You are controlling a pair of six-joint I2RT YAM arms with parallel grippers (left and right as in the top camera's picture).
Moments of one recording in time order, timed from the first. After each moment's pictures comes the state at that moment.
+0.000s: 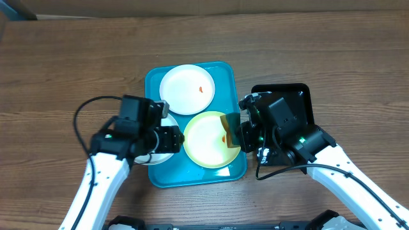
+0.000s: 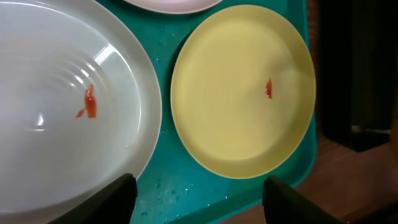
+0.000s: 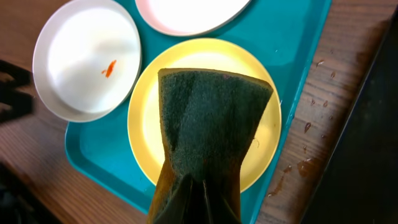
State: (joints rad) left arm -0.21 1.21 0.89 -0.85 0.31 -0.26; right arm 0.57 1.29 0.94 -0.62 -0.24 0.30
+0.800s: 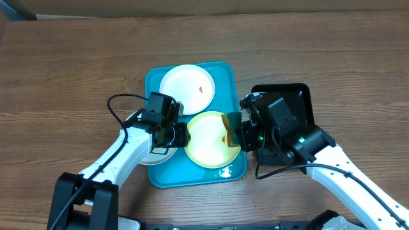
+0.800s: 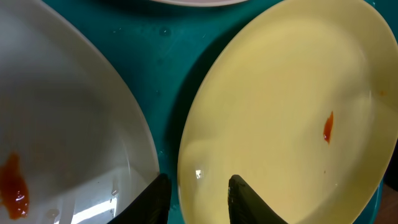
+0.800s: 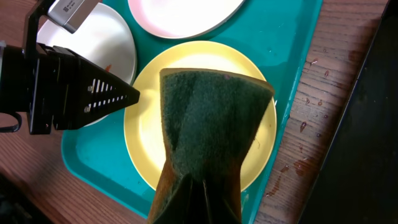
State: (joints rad) left arm -0.27 1.56 0.81 -0.51 0.30 -0.32; right arm 0.58 1.29 0.94 -0.62 -0.23 0.33
